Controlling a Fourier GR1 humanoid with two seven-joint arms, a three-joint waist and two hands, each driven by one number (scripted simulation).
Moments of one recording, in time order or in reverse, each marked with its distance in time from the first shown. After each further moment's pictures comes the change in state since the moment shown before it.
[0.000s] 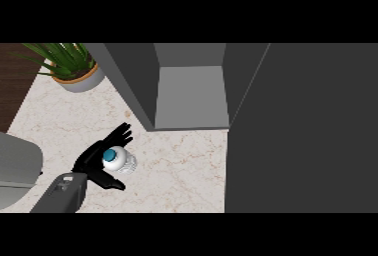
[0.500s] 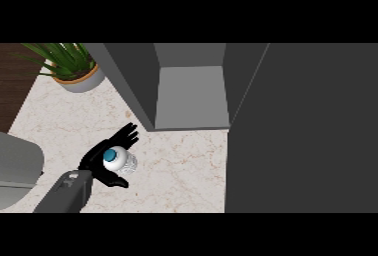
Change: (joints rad) left arm -0.039 -0.019 0.012 0.056 0.046 -0.069 0.056; right arm -0.030 0.013 0.015 0.041 0.018 -0.009 -0.007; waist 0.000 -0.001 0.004
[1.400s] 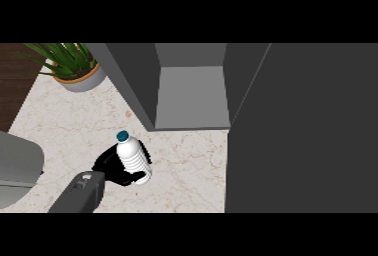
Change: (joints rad) left arm 0.013 -0.065 -0.046 -0.035 0.024 -0.078 0.044; right arm -0.023 -0.010 -0.019 0.029 -0.019 -0.004 0.003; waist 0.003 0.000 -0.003
